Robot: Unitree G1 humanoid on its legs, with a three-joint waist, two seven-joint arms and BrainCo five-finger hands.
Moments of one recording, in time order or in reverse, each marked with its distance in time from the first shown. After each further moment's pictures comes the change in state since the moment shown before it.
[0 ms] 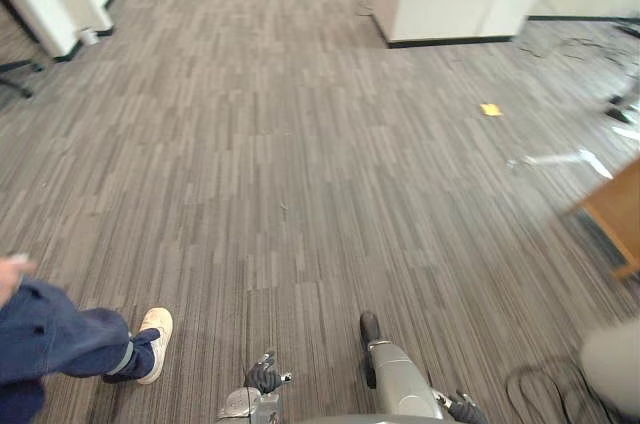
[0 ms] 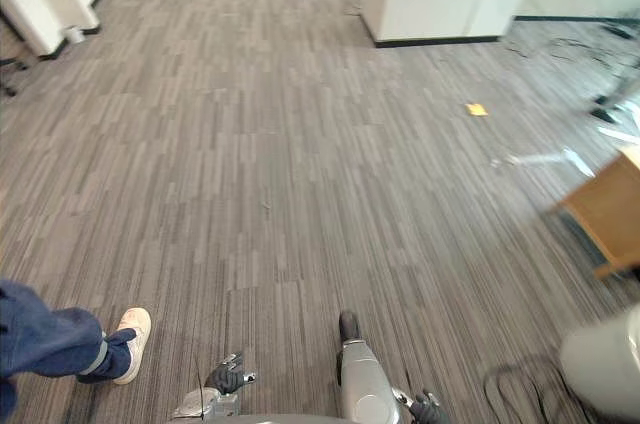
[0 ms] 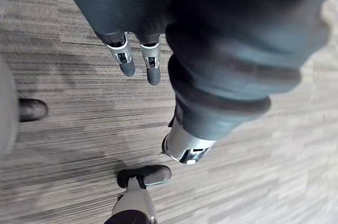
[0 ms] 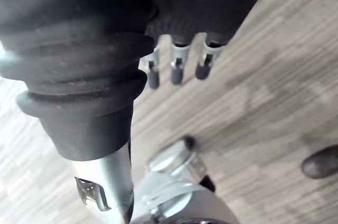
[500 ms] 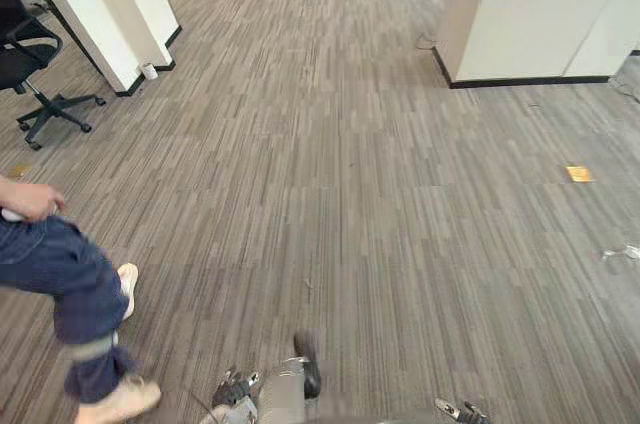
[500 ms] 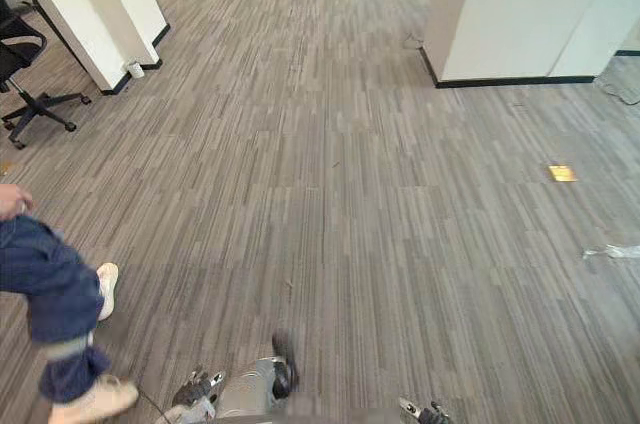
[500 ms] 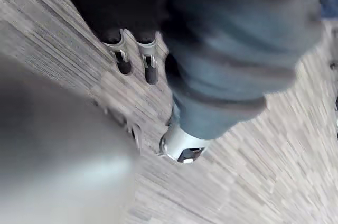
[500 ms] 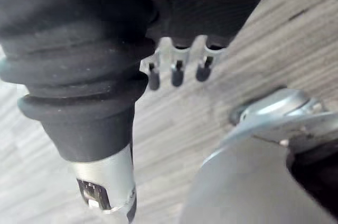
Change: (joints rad) left arm 0.093 0.004 0.153 -0.120 -0.304 -0.003 0.002; right arm -0.045 -0.070 -0.010 0.114 -0.056 0.030 0.004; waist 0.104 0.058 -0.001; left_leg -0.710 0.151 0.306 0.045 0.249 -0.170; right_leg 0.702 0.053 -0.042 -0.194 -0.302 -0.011
